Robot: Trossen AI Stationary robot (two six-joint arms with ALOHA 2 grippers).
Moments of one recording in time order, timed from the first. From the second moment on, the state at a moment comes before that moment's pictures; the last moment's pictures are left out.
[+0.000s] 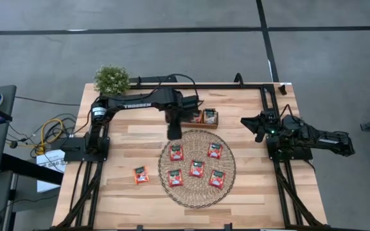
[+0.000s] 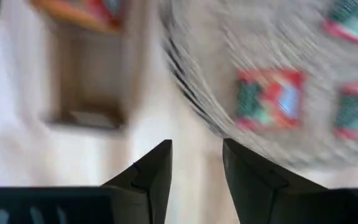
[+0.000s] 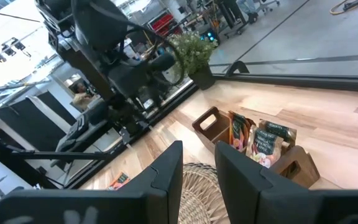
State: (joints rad) left arm 0.21 2.02 1.90 -1.33 0.02 0.12; right arm -0.11 0.01 0.16 -0.23 0.21 0.57
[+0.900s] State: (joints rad) left arm -0.02 1.52 1.08 -1.09 0.18 -0.49; right arm -0.11 0.01 0.16 -0.23 0.21 0.57
